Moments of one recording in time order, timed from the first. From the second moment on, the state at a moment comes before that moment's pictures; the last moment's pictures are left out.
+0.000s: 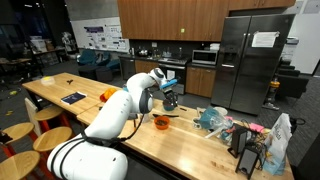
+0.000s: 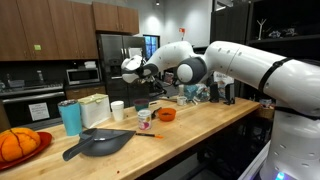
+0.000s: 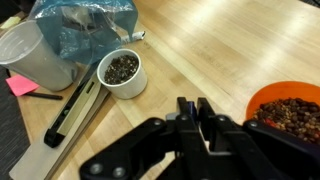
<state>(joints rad) 0.22 1.19 -0.07 -0.53 -0.63 1.18 -0.63</state>
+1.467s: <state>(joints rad) 0.25 1.27 -0.17 -0.43 -0.63 1.28 -0.70</state>
